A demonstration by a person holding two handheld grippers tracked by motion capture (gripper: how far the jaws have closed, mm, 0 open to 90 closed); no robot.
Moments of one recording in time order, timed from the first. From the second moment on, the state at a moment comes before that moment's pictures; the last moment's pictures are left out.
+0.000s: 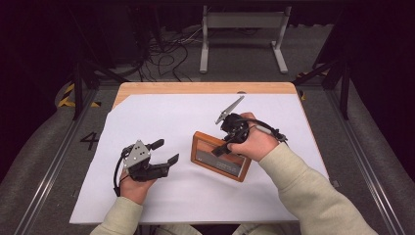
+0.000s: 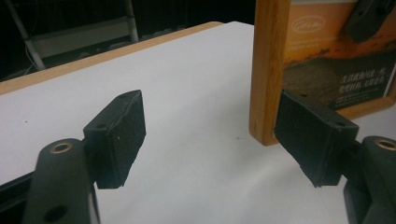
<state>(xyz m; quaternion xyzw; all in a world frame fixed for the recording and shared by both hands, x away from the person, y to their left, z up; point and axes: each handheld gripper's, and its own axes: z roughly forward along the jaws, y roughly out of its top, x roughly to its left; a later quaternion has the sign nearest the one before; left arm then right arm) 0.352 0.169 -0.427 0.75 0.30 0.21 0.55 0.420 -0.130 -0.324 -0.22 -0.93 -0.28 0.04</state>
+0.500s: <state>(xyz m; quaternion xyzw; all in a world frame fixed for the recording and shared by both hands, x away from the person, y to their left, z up) 0.351 0.174 -0.429 0.75 0.30 0.21 0.55 0.436 -0.122 -0.335 -0.05 -0.97 -0.23 0.08</state>
